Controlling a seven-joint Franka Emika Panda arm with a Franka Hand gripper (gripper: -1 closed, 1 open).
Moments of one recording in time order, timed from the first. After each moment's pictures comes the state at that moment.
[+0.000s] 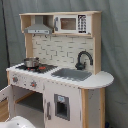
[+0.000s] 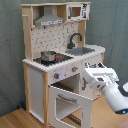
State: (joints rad) arm -0.36 -1.15 1.60 -2.02 -0.98 1.81 -0.18
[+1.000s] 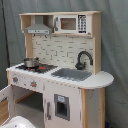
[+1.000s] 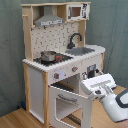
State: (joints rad) arm -0.37 -1.31 1.64 -2.09 -1.02 1.94 -0.21
